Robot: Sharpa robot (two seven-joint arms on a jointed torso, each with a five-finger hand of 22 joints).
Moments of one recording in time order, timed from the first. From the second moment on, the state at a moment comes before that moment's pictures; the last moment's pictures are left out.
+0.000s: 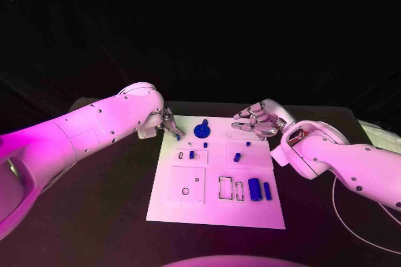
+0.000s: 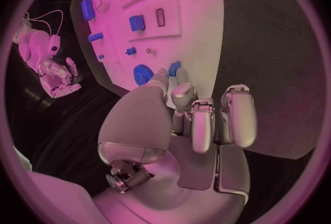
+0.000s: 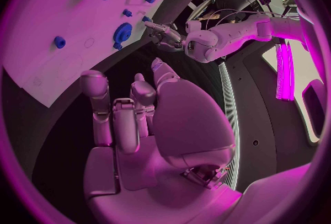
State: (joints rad) left arm 1.32 -0.39 0.00 0.95 -1.10 0.31 -0.62; left_hand 1.25 0.00 0.06 0.26 0.14 0.98 0.05 0.53 0.61 1.33 -0.02 1.08 1.06 1.47 -0.08 1.57 1.31 0.05 1.46 0.03 1.40 1.31; right arm 0.96 -0.92 0.23 1.66 -1.10 -0.46 -0.12; right_hand 1.37 -0.07 0.07 0.19 0.23 1.06 0.13 0.08 0.07 1.31 0.04 1.02 1.15 1.46 -0.03 1.49 1.31 0.14 1.18 0.08 1.14 0.77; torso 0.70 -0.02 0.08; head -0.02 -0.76
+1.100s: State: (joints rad) left arm 1.32 -0.46 0.00 1.04 -1.05 0.30 -0.61; left_hand 1.27 -0.14 0.53 0.21 0.21 0.92 0.05 0.56 0.67 1.33 -0.02 1.05 1.02 1.47 -0.08 1.57 1.31 0.05 1.46 0.03 1.40 1.31; right arm 0.96 -0.92 0.23 1.66 -1.10 -0.45 -0.12; right_hand 1.37 -0.07 0.07 0.19 0.24 1.06 0.13 0.08 0.07 1.31 0.04 1.02 1.14 1.46 -0.03 1.48 1.31 0.14 1.18 0.08 1.14 0.77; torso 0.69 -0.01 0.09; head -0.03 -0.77
